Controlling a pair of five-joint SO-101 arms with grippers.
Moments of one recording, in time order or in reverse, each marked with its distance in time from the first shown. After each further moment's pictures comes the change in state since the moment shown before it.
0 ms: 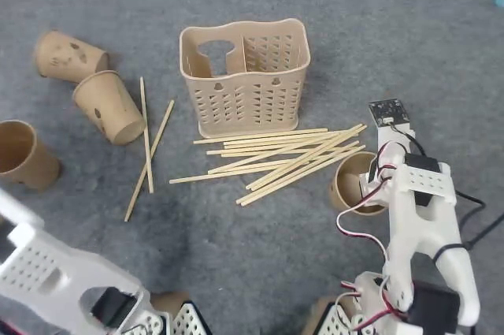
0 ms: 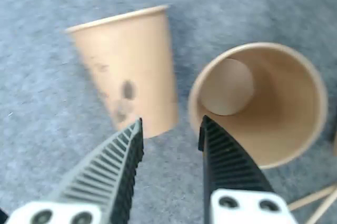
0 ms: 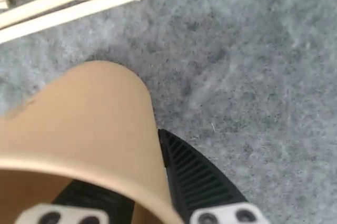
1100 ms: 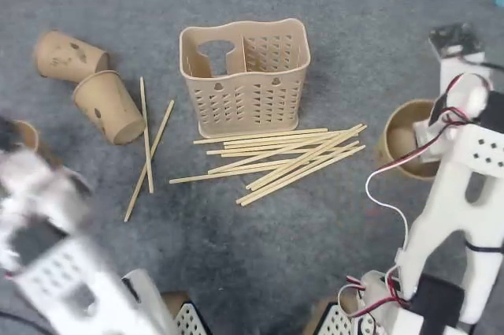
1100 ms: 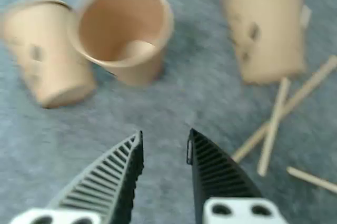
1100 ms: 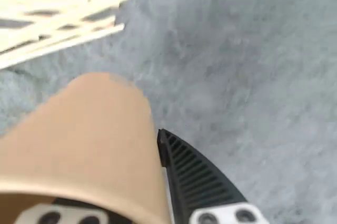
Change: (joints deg) left arm 22.4 -90.0 94.0 -26.5 -0.3; right arm 7.4 1.3 -58.4 46.8 8.4
